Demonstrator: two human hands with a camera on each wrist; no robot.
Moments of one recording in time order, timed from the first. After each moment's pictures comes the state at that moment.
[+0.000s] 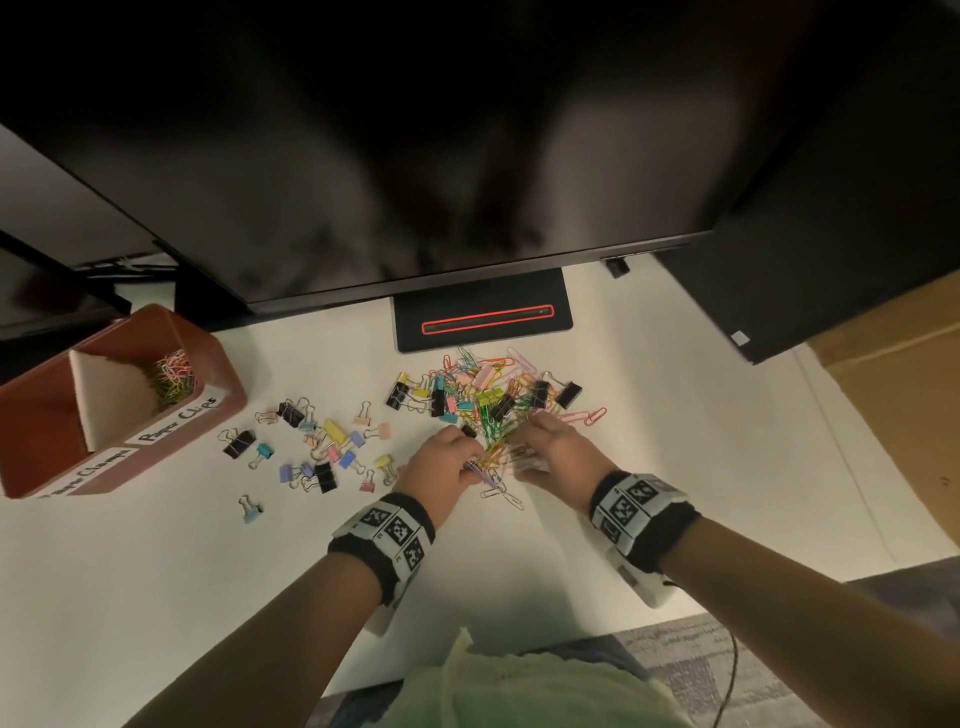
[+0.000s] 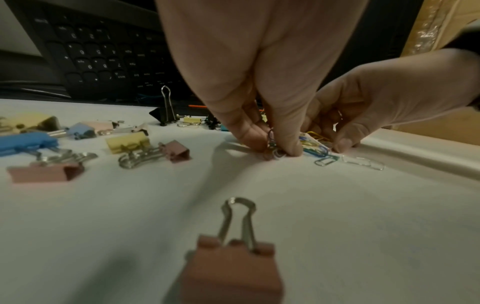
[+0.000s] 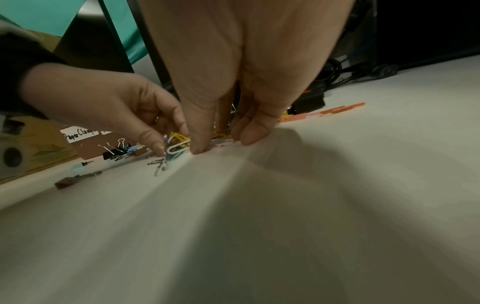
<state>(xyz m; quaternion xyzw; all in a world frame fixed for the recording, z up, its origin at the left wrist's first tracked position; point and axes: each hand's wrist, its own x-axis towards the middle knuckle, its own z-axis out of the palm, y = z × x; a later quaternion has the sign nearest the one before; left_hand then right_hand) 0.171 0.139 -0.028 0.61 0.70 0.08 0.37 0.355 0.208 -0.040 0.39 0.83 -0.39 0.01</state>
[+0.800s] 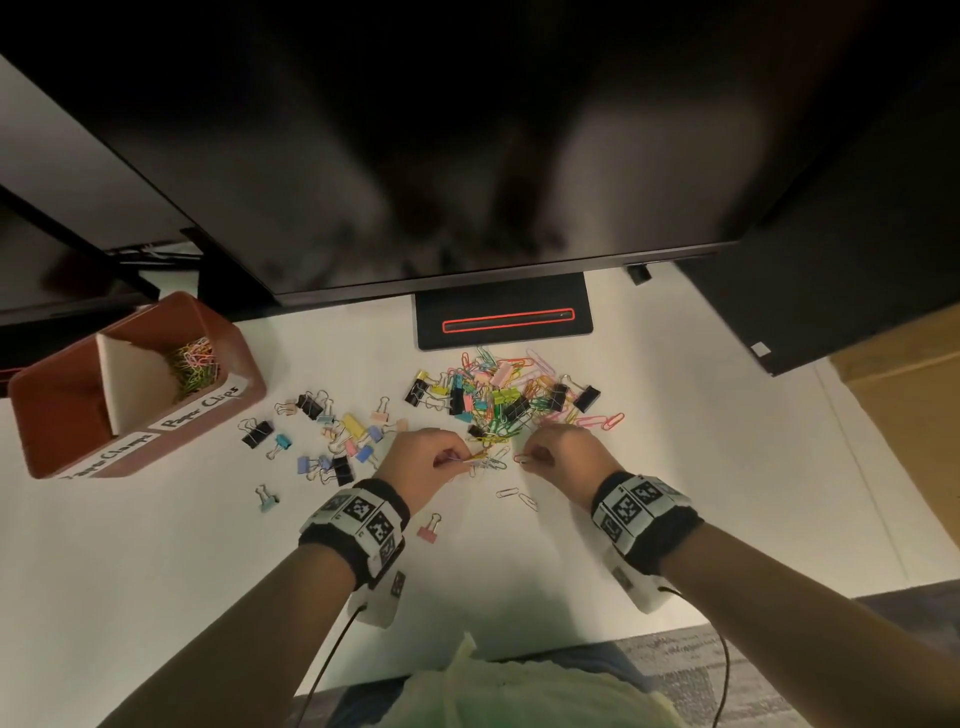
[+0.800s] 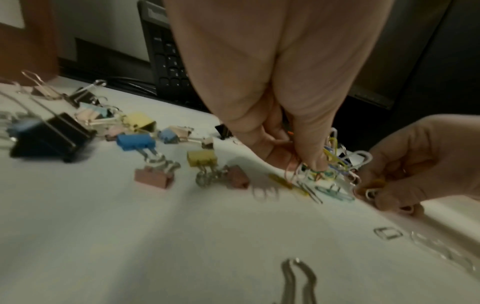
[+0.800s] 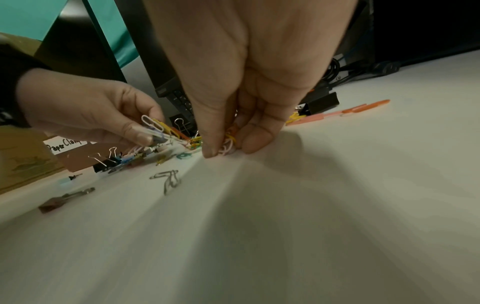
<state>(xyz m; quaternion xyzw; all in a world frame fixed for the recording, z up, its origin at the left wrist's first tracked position) 0.133 0.133 -0.018 0.55 0.70 0.17 0.42 0.338 0.210 -0.038 0.43 0.82 -0.38 0.05</state>
